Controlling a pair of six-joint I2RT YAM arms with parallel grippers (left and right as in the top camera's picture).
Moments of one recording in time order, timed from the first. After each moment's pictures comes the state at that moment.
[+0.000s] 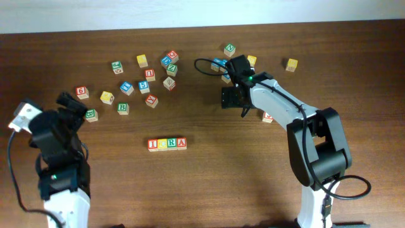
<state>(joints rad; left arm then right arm) 0.27 0.99 0.72 -0.13 -0.26 -0.57 0.35 2.08 1.47 -0.65 0.16 0.39</state>
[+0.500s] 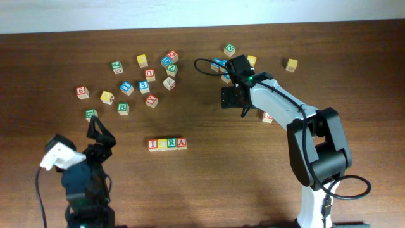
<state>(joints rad) 0.13 0.52 0.34 -0.04 -0.26 -0.57 0.35 2.08 1.47 -0.65 0.16 0.39</state>
